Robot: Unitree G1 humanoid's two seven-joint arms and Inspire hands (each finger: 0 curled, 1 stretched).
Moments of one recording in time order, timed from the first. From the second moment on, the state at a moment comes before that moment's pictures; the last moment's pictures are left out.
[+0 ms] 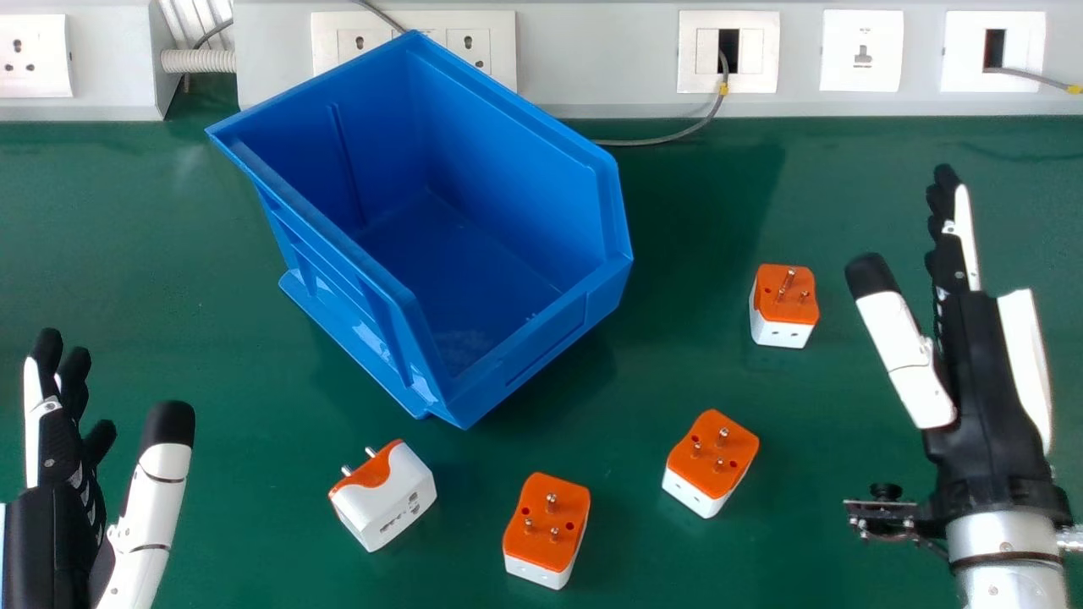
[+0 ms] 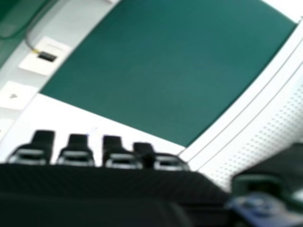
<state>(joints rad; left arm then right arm) 0.61 0.00 0.24 -0.38 0.07 -0.34 0.07 0.09 -0.14 -0.08 -0.07 -0.25 -0.23 -0.13</state>
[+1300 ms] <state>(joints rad) 0.62 0.00 0.25 -0.41 0.07 -0.31 0.06 -0.11 -0.46 -0.02 0.02 -0.45 -0.14 0.07</state>
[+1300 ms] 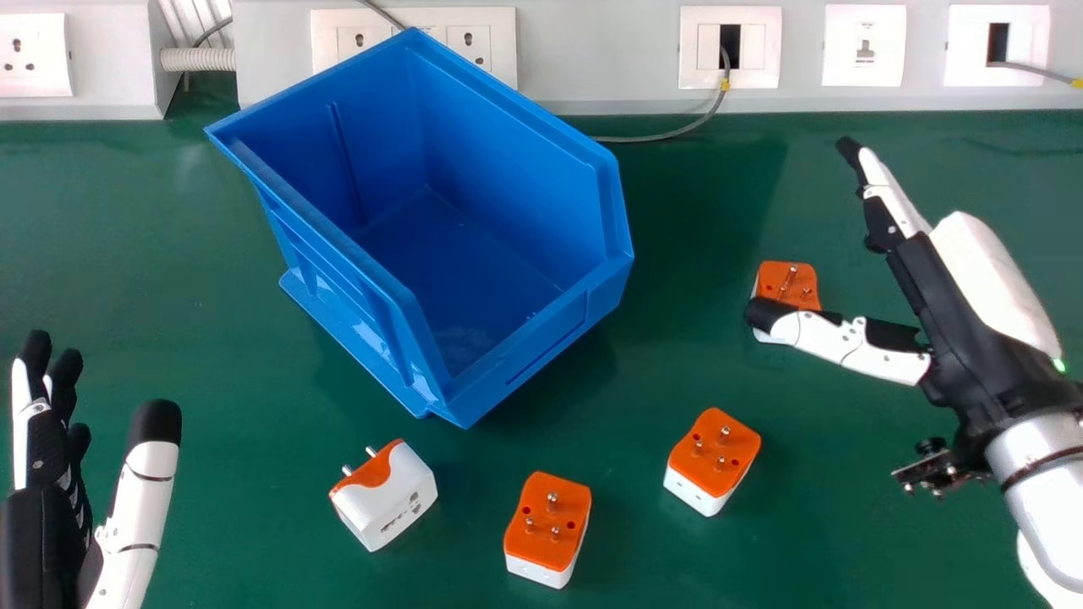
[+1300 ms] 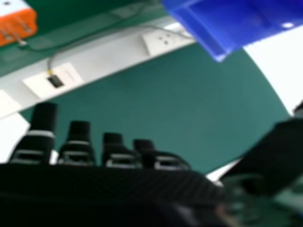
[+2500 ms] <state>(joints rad) 0.62 0.00 0.25 -0.42 0.07 -0.29 0.06 -0.52 -0.63 0.20 0.48 -0.59 -0.15 0.24</state>
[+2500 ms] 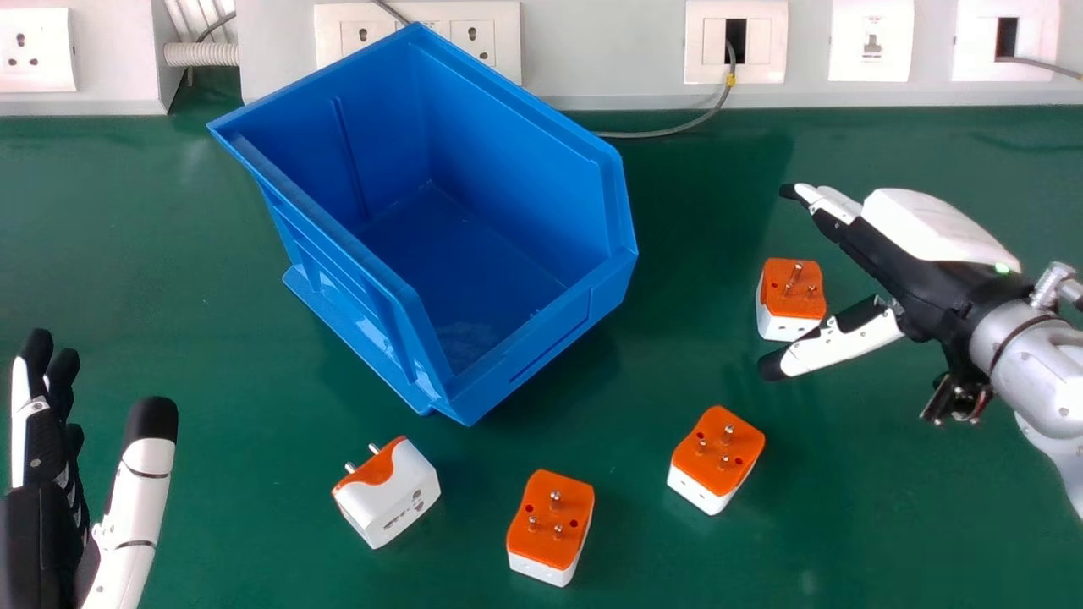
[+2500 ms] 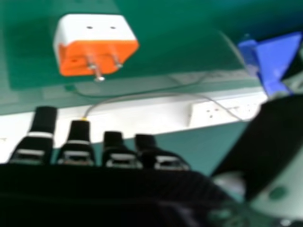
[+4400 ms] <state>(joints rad) 0.66 -0.01 0.26 -0.46 0.07 -0.27 0.05 -0.97 -0.51 0.53 1.13 -0.75 -0.10 0.27</state>
